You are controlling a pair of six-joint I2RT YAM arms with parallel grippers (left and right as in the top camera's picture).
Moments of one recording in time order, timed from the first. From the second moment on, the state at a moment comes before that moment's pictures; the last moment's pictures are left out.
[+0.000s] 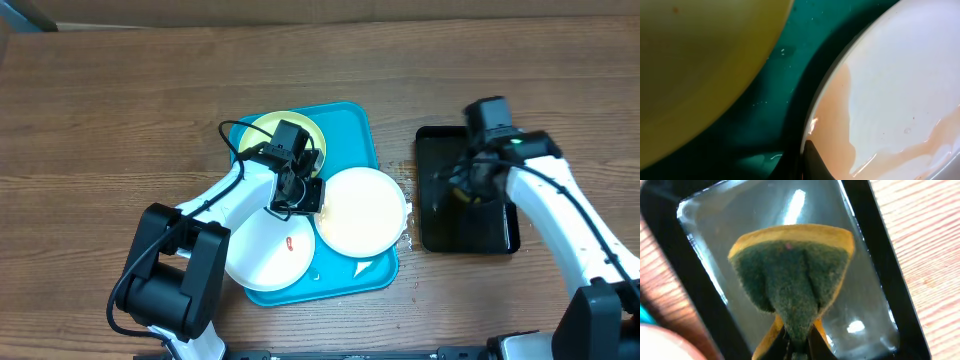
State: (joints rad) left arm -0.38 1.85 1.08 -0.61 0.34 -0.27; right arm 0.13 1.57 1.12 -0.90 0.13 0.56
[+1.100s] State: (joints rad) left arm -0.69 1.87 1.77 -0.90 -0.24 -0.26; right arm 0.05 1.57 0.96 -1.07 -0.09 0.55
